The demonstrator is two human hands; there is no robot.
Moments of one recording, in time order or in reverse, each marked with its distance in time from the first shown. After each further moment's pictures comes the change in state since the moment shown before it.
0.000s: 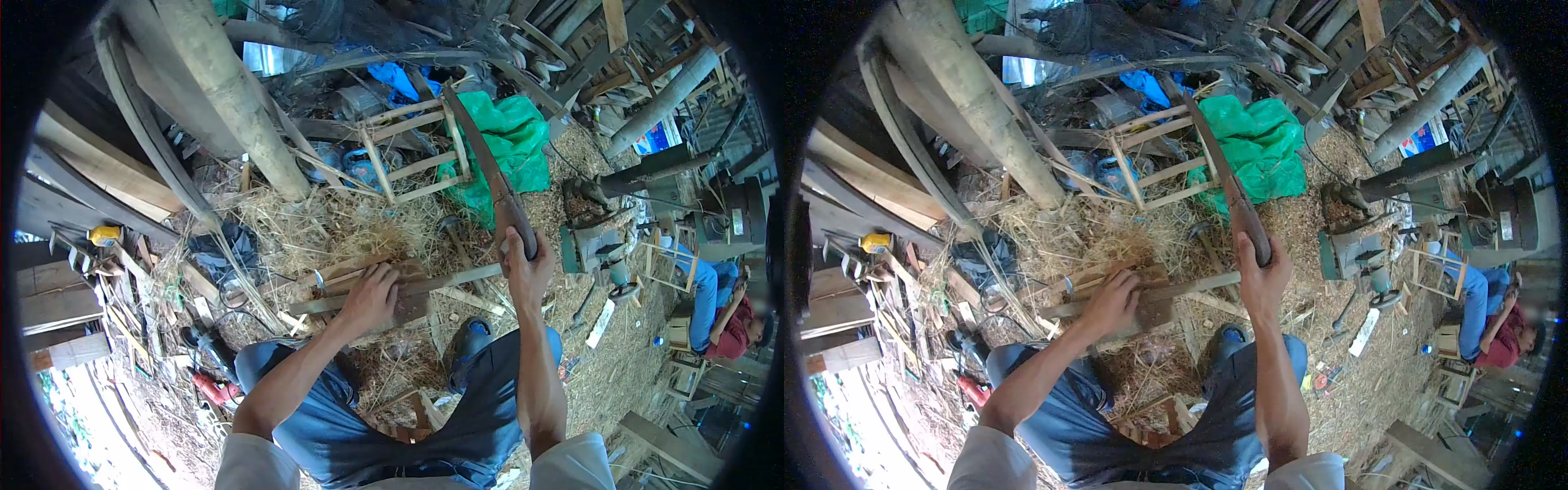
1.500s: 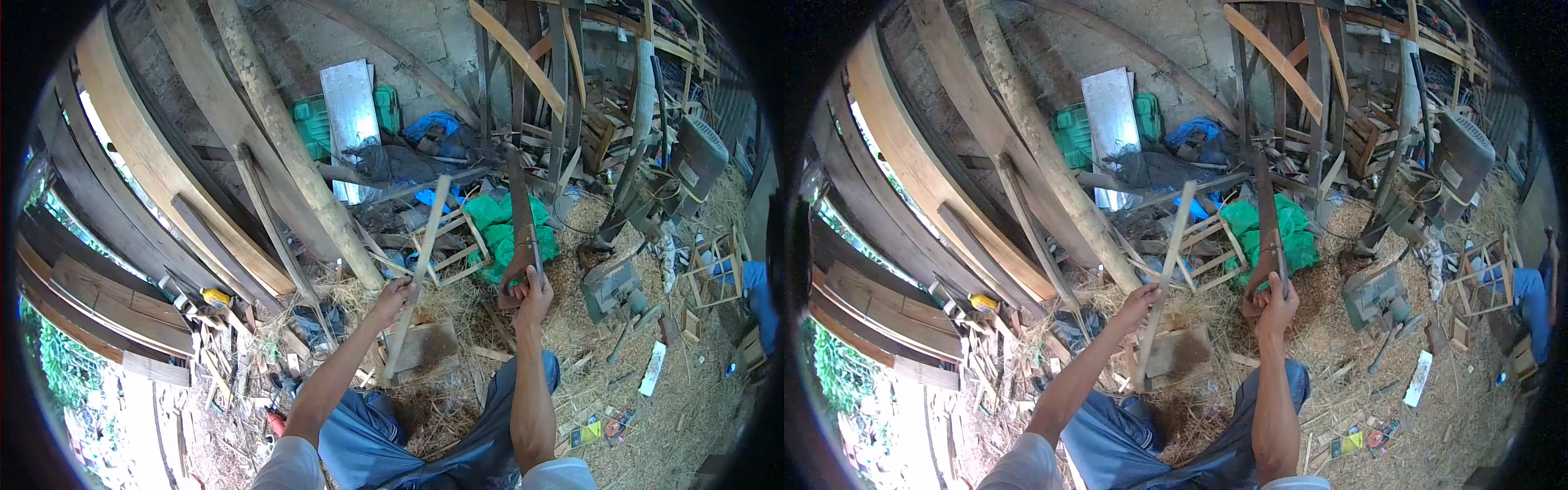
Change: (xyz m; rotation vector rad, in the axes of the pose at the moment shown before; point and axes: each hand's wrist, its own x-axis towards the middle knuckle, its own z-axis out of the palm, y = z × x) left_hand 0.046 0.086 -0.103 -0.839 0.106 -0.567; right_hand -0.032 -0.059 -0.089 1.030 0.099 0.081
